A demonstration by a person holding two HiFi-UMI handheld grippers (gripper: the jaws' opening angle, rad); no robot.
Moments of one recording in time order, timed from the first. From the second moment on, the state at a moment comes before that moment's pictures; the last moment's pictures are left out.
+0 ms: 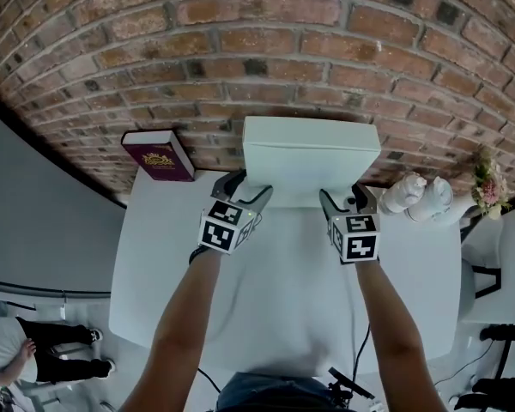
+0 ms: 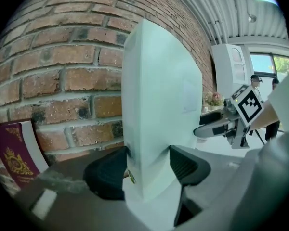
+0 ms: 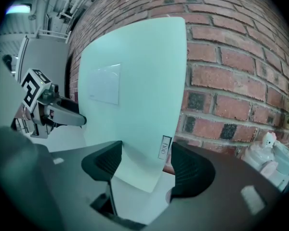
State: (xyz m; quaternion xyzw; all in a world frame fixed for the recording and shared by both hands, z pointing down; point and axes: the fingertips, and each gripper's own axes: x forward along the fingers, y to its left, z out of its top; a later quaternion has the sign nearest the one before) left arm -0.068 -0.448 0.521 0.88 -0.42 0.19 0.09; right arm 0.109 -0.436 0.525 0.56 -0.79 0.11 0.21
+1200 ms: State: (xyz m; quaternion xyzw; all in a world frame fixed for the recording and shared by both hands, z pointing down) left arm -0.070 -0.499 0.542 0.88 -0.42 0.21 0.10; right arm 0.108 -0.480 0.541 0.59 -0.77 0.11 0.23
